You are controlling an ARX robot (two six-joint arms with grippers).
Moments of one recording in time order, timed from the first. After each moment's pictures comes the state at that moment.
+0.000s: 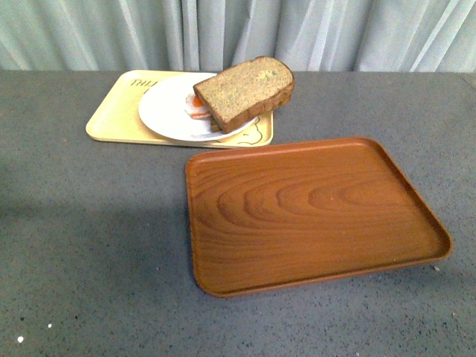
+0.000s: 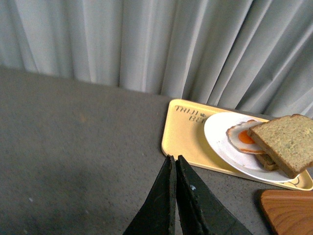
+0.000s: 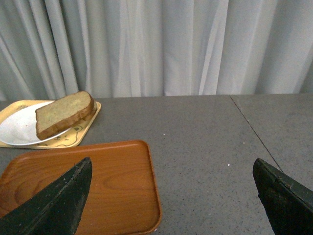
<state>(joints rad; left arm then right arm) 0.00 1.39 0.10 1.28 0.00 -0.11 0.00 0.00 0.02 0.00 0.00 0.00</state>
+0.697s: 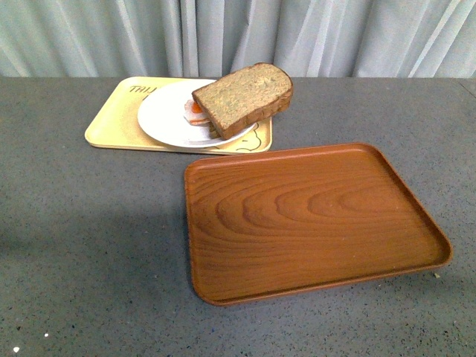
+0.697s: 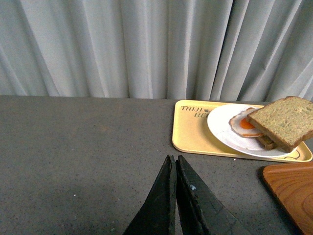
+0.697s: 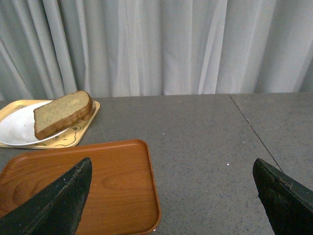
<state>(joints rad) 0.00 0.66 0.02 0.64 0.00 -0.01 0.00 0.00 0.02 0.00 0.00 0.00</state>
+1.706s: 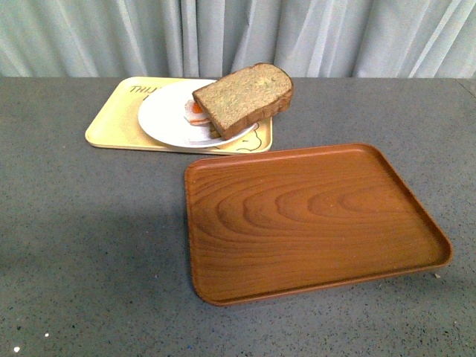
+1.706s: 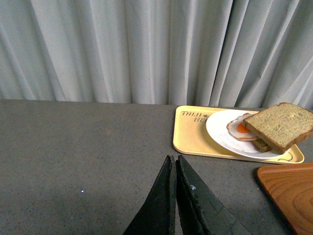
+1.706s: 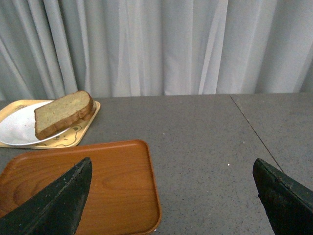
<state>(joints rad) 0.00 0.20 0.01 0.20 0.00 -0.01 0.00 0.00 0.02 0.00 0.00 0.00</state>
